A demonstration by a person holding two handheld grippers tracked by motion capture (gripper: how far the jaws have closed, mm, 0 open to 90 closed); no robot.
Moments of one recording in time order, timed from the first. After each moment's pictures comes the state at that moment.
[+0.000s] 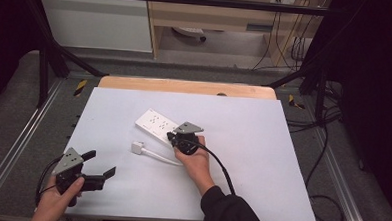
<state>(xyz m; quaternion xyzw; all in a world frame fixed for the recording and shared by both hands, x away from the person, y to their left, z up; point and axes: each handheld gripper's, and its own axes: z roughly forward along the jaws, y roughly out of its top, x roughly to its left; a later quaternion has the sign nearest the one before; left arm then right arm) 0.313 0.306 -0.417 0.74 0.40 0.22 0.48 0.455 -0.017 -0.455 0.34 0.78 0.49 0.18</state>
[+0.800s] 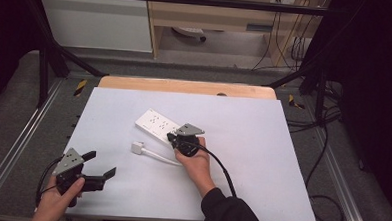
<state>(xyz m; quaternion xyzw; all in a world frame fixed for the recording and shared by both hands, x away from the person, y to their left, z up) 0.312 0.306 -0.418 0.75 0.40 0.22 0.48 0.450 -0.019 -0.457 0.33 0.78 0.49 0.18</state>
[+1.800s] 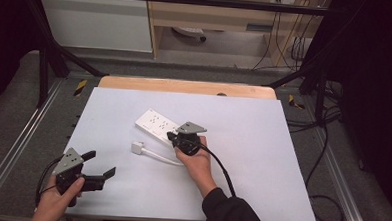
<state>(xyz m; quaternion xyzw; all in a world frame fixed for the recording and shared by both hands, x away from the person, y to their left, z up) 0.313 0.307 -0.418 0.75 0.40 0.22 0.48 0.448 -0.022 -0.445 0.34 0.78 0.50 0.17</state>
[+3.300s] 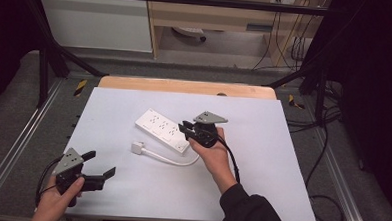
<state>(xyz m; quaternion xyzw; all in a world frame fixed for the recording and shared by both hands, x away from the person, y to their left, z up) 0.313 0.307 -0.418 0.75 0.40 0.22 0.48 0.447 -0.067 -0.394 0.34 0.76 0.52 0.18</state>
